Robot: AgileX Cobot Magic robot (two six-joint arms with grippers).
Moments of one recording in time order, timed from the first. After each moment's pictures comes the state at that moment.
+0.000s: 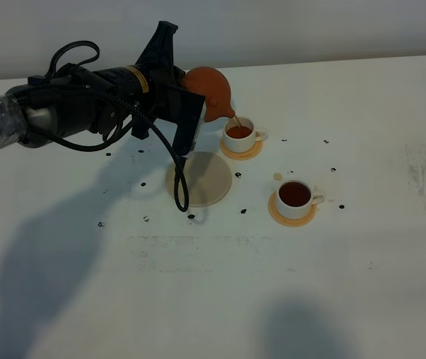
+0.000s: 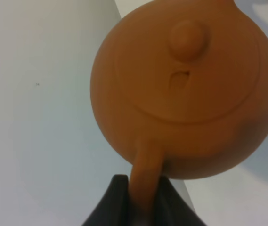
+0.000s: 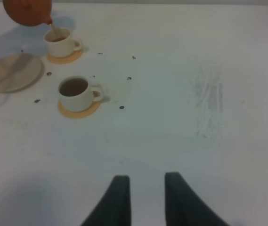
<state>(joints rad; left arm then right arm) -0.40 2.06 -1.39 0.22 -0.11 1.50 0.02 -0.01 -0.49 0.18 1.07 -0.09</state>
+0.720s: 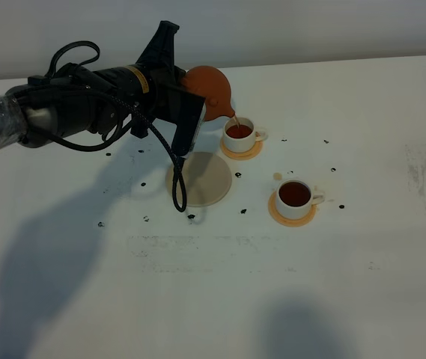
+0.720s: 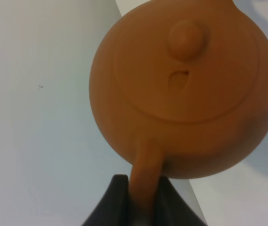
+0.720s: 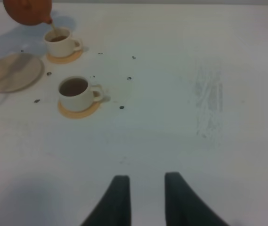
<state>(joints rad) -0.40 2.06 -1.39 0.25 -0.12 1.50 0.02 -0.01 -0.49 0.18 1.07 -0.09</state>
